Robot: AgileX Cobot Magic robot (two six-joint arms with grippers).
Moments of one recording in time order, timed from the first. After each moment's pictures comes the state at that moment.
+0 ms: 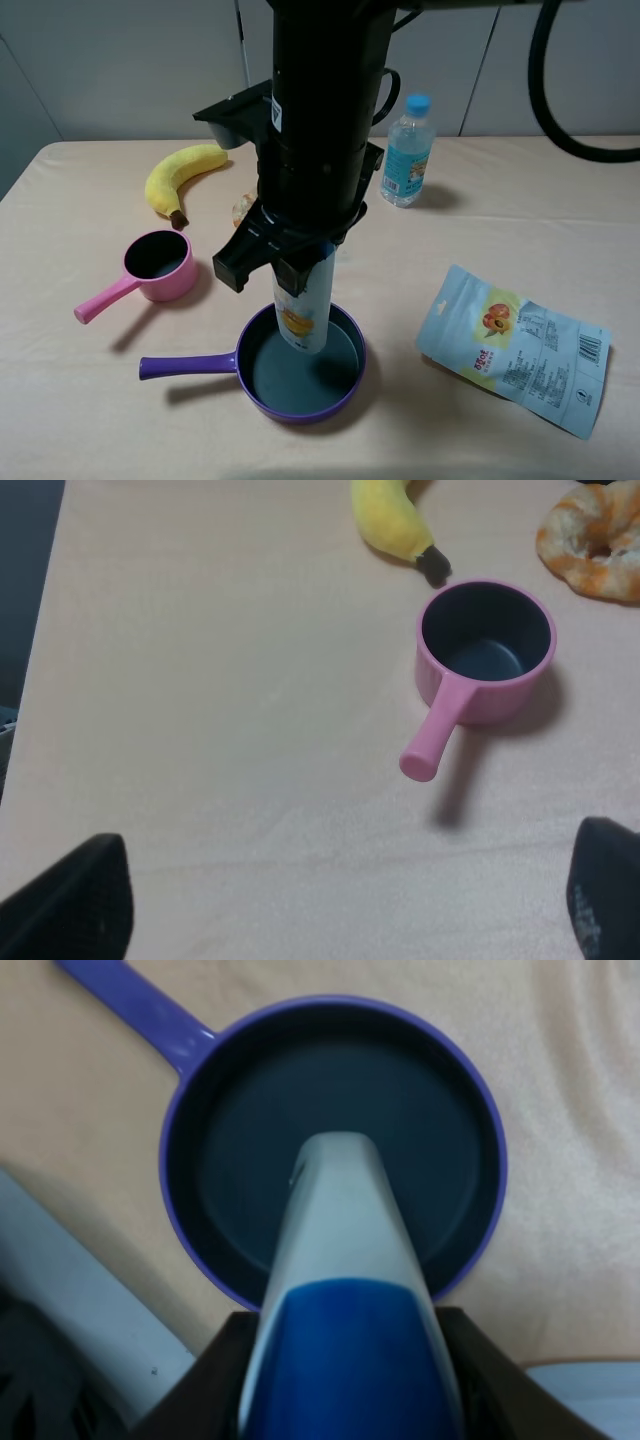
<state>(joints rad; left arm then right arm) -0.05 0.00 -0.49 0.06 1.05 0.00 1.01 1.81 -1.45 0.07 1.17 0.07</state>
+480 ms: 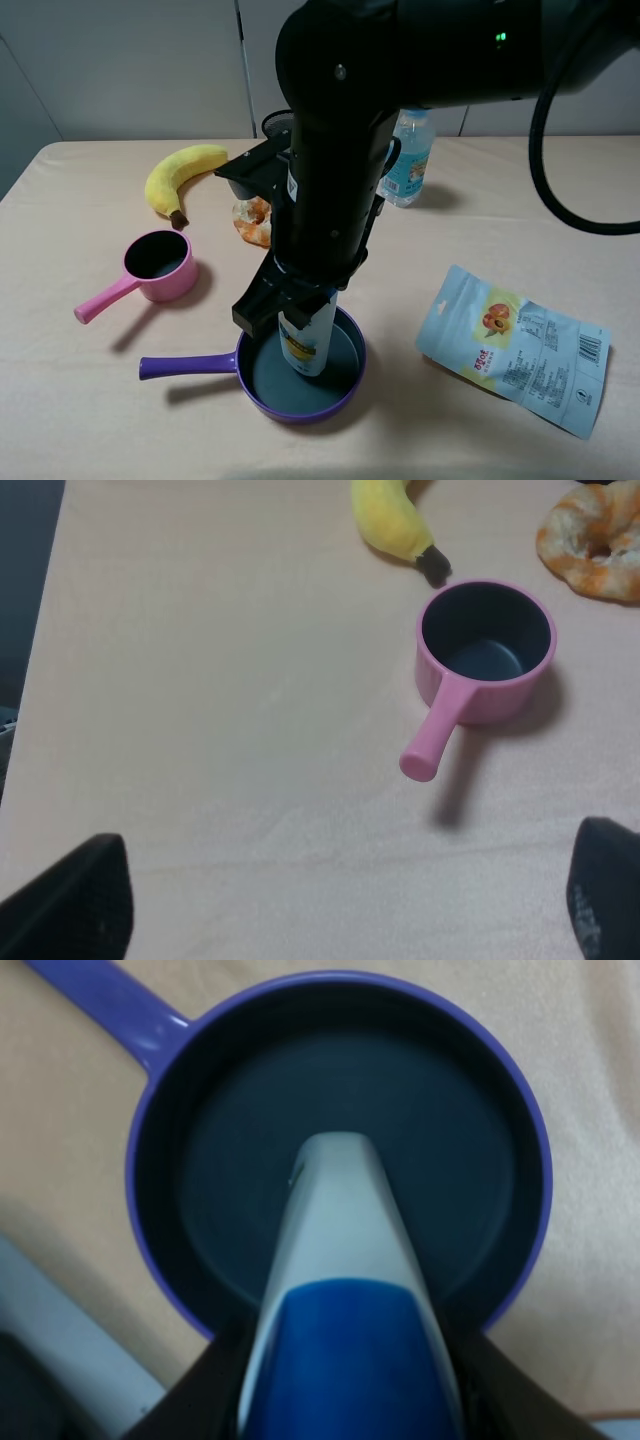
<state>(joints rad) -0.05 0.00 -0.49 0.06 1.05 0.00 1.01 1.81 -1.27 0.08 0.97 0.07</state>
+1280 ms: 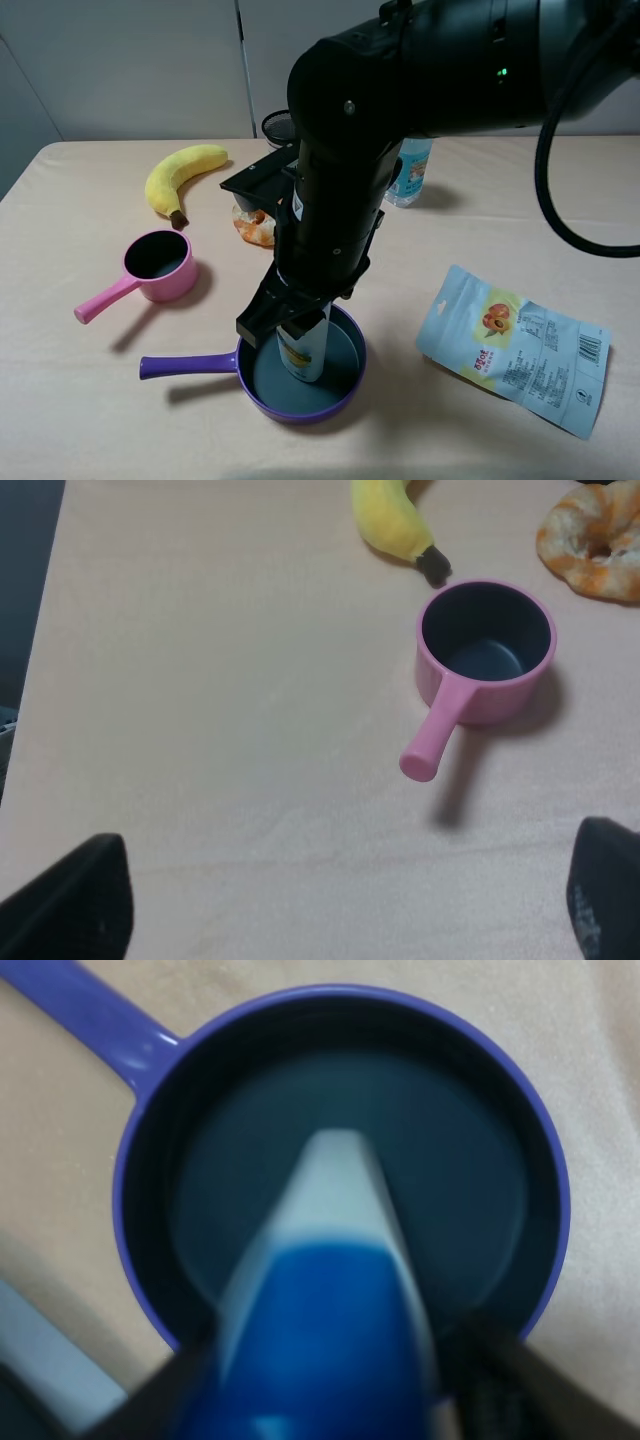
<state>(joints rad) -0.05 0.00 -0.49 0.06 1.05 0.00 1.01 1.81 -1.21 0.09 0.89 0.08</state>
